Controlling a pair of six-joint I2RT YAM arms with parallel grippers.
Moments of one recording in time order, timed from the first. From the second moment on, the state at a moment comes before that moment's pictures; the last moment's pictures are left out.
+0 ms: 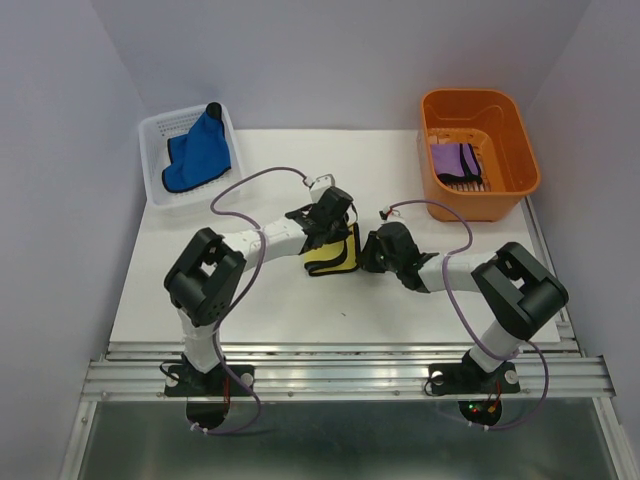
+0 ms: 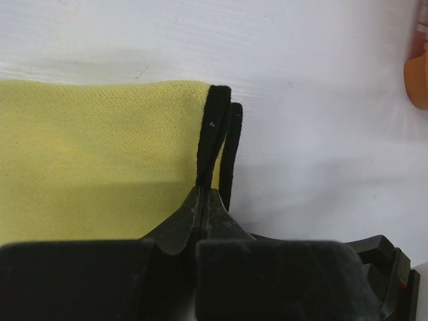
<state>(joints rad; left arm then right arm) -0.77 1.82 1.22 -0.18 -0.25 -0.88 0.63 1.65 0.65 0.34 0.07 0.66</state>
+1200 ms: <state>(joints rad) -0.83 1.88 1.29 -0.21 -0.24 -0.91 0.63 1.55 0.62 0.23 0.09 0.69</state>
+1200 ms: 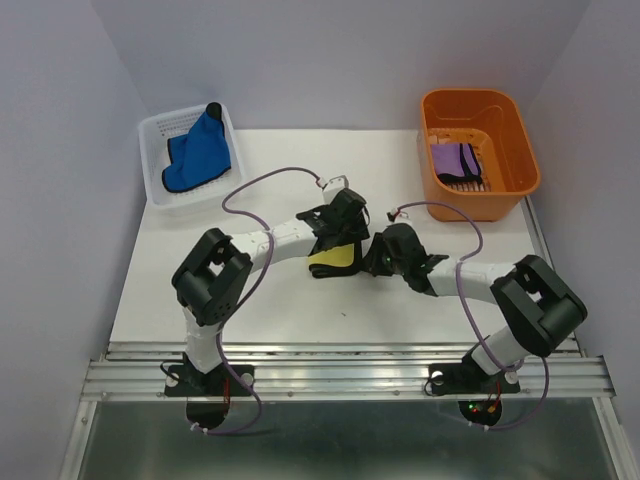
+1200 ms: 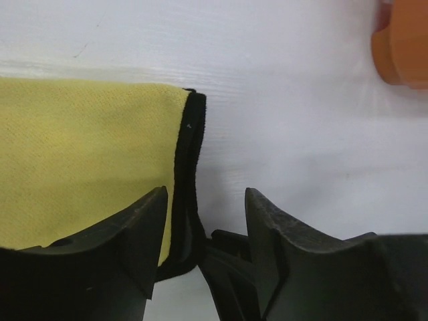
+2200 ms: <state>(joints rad) -0.83 0.93 0.63 -0.31 -0.54 -0.98 0.64 1.72 0.99 -0.09 0.19 0.58</state>
